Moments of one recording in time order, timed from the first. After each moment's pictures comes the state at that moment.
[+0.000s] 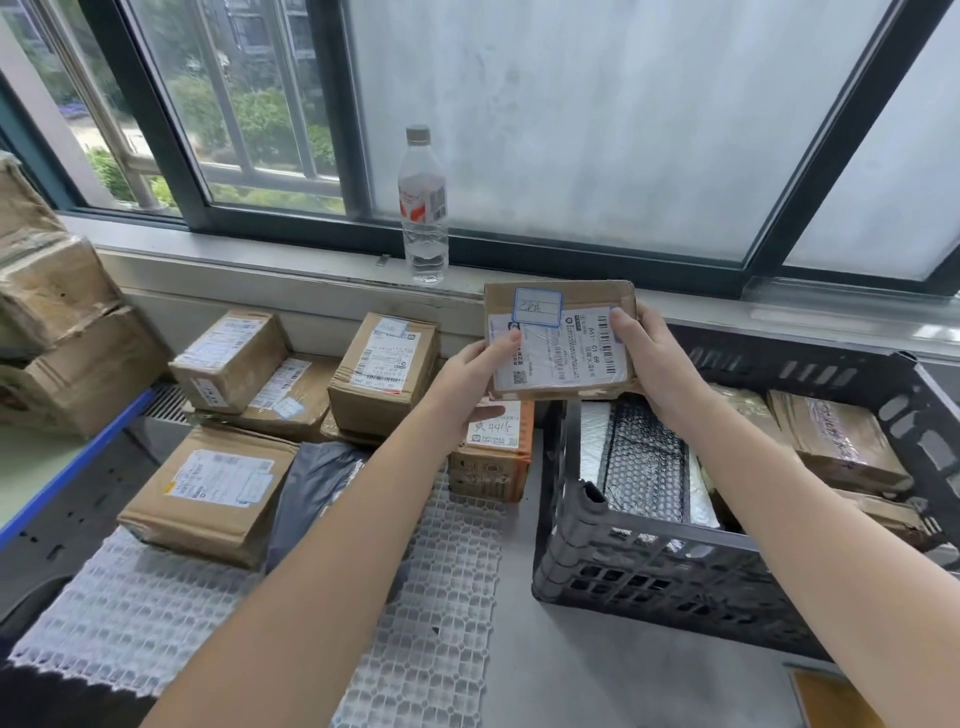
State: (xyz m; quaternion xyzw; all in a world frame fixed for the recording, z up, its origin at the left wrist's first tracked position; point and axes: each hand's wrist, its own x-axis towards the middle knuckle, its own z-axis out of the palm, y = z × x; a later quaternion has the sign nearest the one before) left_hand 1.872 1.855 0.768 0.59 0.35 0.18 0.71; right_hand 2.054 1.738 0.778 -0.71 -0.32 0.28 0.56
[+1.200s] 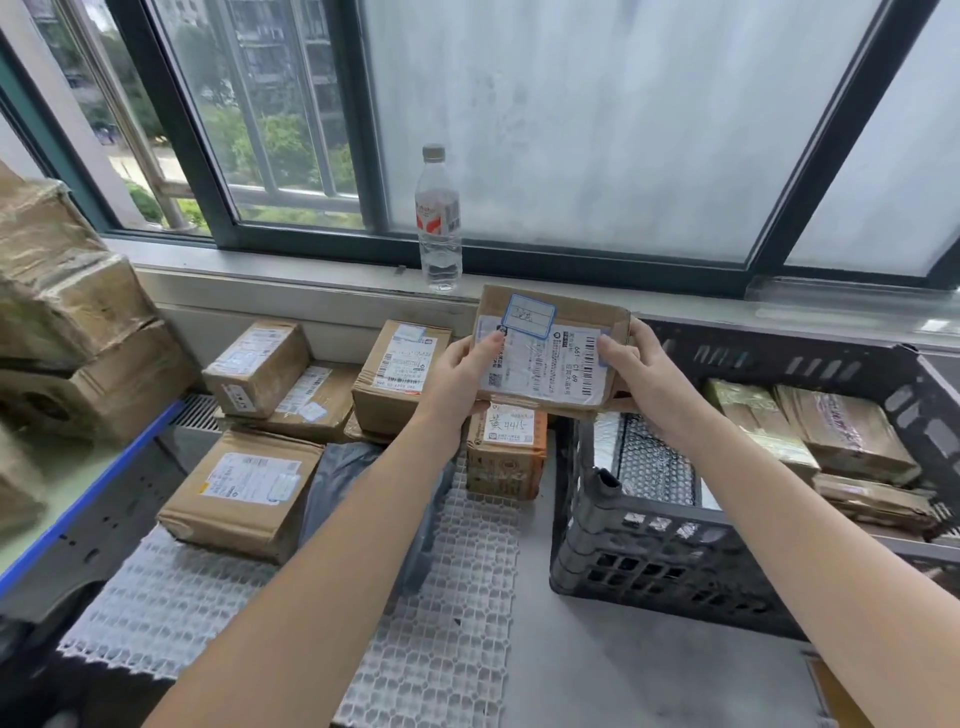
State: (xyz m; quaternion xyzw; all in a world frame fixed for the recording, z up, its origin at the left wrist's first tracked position) left_hand 1.841 1.851 0.770 0.57 0.36 0.27 0.69; right_hand 2.018 1.719 0.776 -0.70 -0.37 0.31 0.53
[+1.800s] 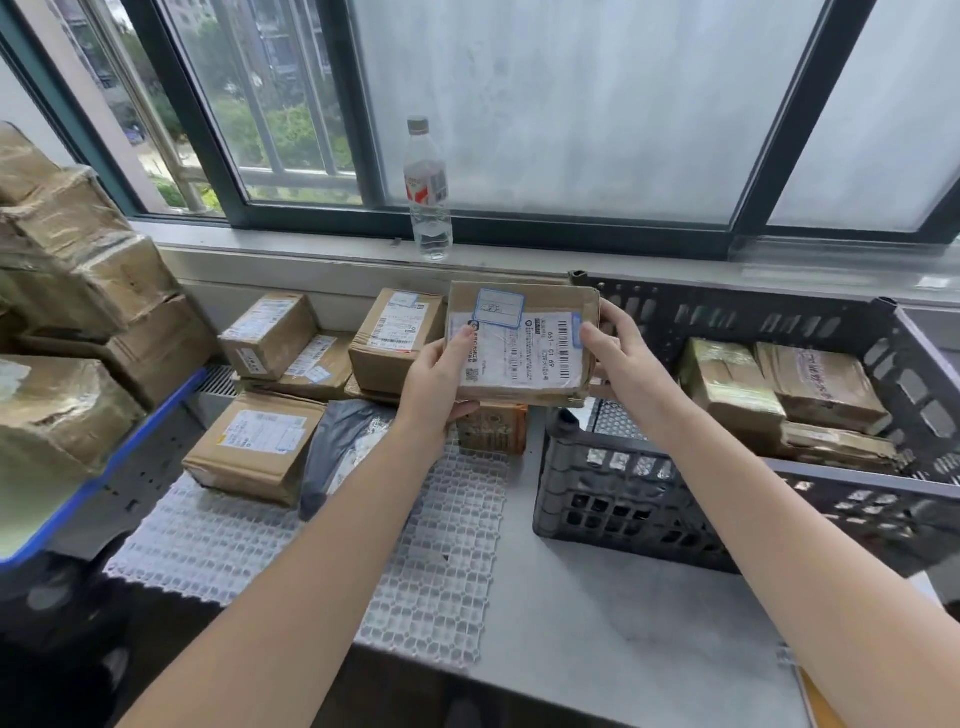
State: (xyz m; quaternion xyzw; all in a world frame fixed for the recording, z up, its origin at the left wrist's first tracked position) left_hand 1.815 1.778 0.763 0.53 0.41 0.32 0.67; right_hand 1.992 1.660 0.771 -0.69 -0.36 0.32 0.54
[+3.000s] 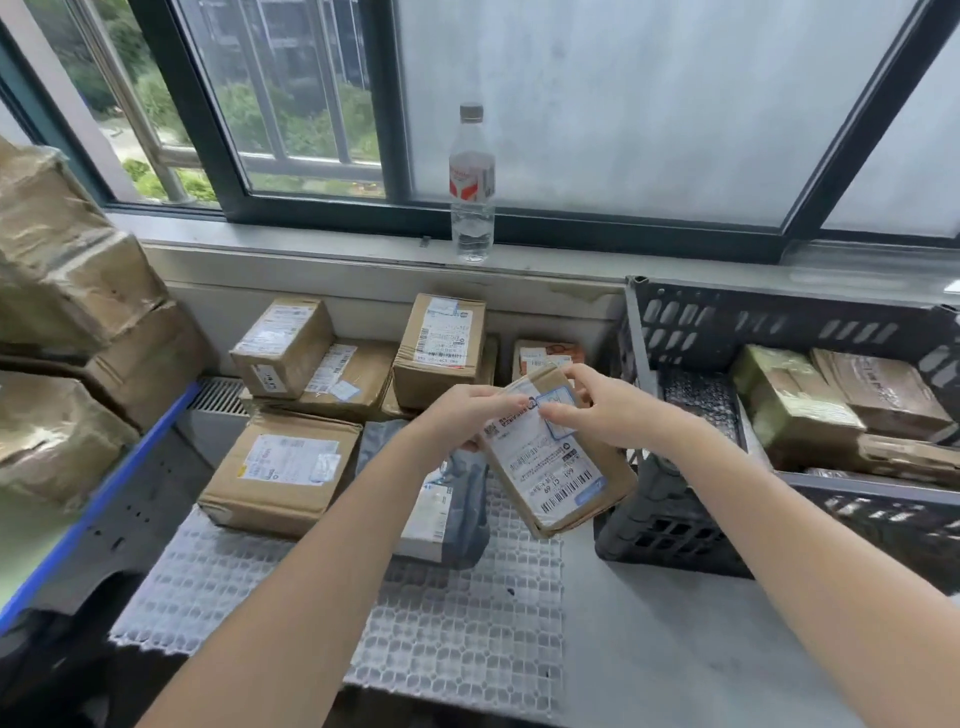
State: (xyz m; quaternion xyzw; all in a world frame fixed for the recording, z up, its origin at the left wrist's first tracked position) left_hand 1.762 1.890 0.737 0.72 0.32 0.02 0.61; right_hand 1.921 1.758 0.763 -0.81 -0.45 0.32 0.17
